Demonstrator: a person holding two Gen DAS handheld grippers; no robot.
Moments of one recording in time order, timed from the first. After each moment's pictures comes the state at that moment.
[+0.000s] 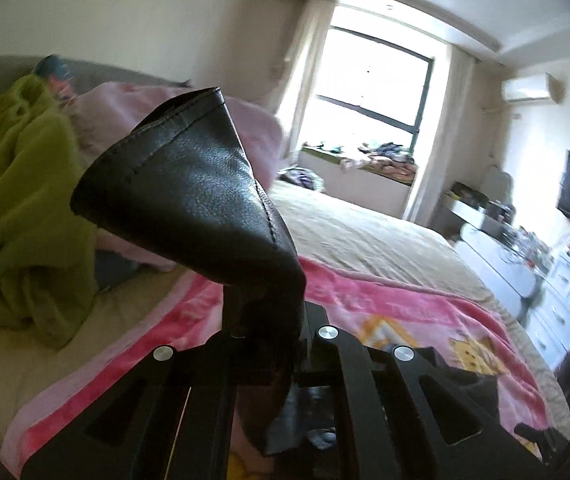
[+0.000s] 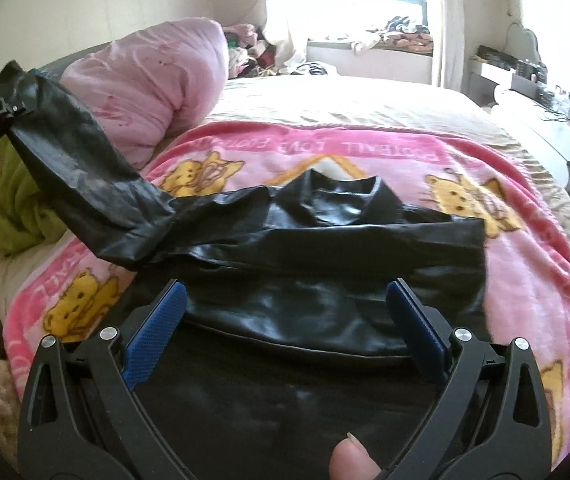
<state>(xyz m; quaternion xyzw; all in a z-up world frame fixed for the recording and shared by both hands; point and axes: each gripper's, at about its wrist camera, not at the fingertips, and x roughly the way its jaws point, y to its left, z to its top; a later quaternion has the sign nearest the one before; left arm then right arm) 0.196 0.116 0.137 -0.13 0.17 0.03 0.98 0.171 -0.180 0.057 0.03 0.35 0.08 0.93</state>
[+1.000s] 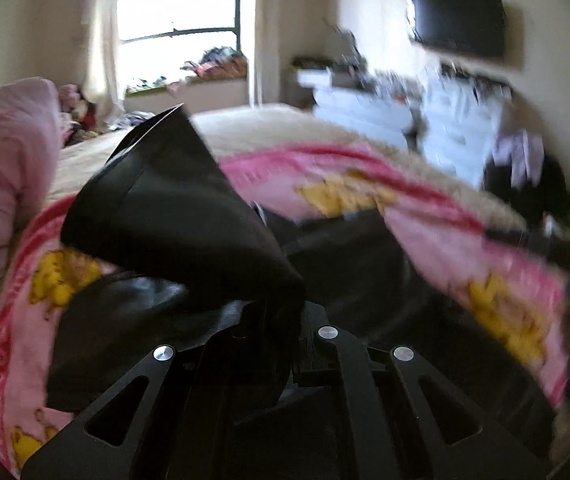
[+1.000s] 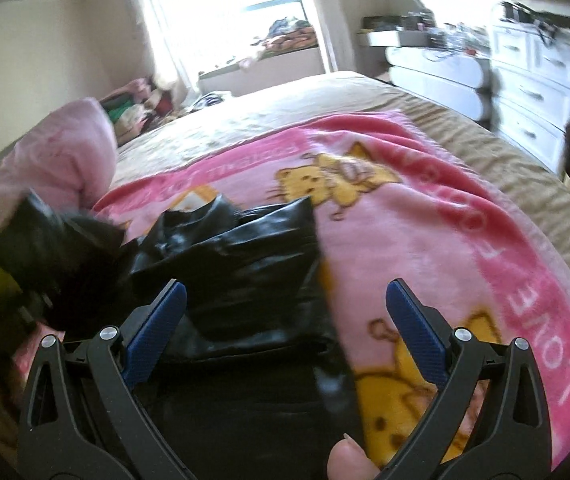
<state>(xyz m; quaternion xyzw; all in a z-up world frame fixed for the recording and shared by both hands) 0.212 -0.133 -0.006 0.08 0.30 -0.24 0.92 0.142 -0.355 0.038 0.17 0.32 -0.07 0.93</state>
